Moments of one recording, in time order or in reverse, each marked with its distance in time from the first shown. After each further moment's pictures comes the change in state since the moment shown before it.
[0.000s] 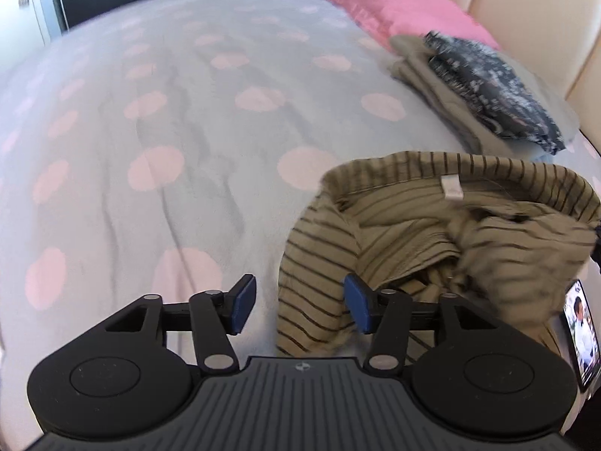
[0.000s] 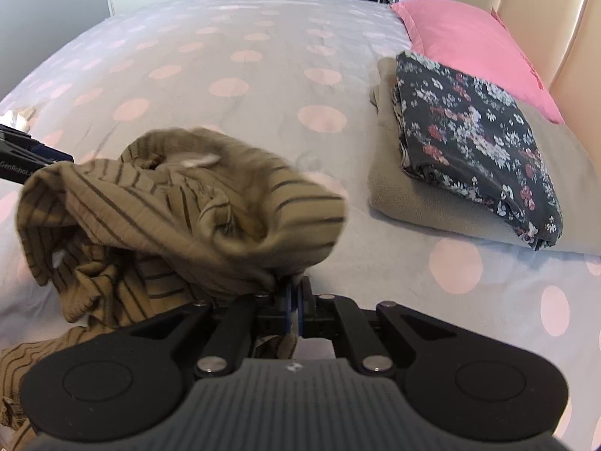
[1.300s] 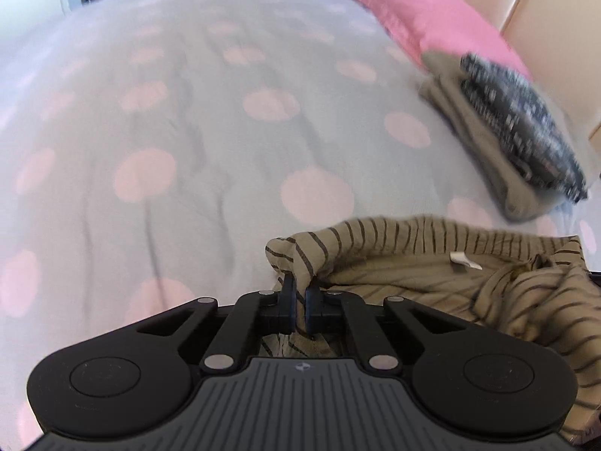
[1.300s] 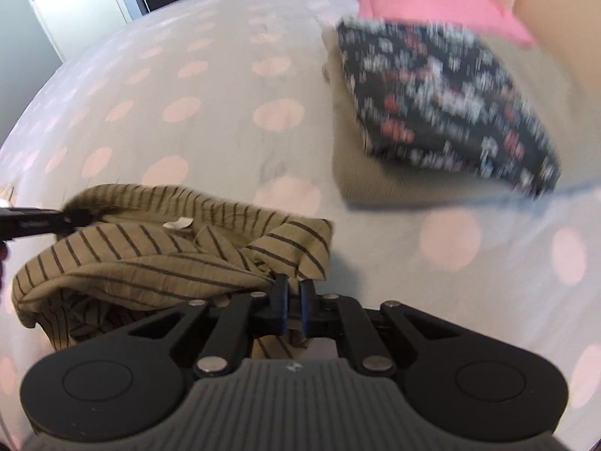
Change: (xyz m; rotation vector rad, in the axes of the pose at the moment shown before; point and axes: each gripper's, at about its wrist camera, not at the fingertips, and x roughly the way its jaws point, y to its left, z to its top) left arm 0.004 0.004 0.030 -0.111 -0.062 0.014; right arm -0.002 -0.028 0.034 0.247 0.029 0.018
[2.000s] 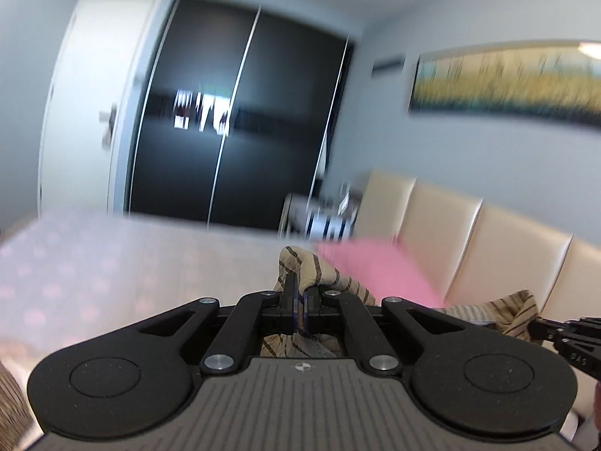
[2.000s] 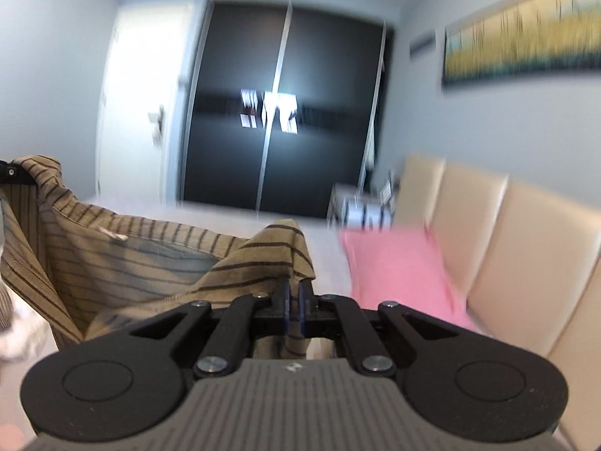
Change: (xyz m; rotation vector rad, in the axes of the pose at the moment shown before) left arm -0.386 0.009 0.015 -0.084 -0.819 -0.023; right arm -0.293 0.099 0.037 -0.274 -0.764 -0.086
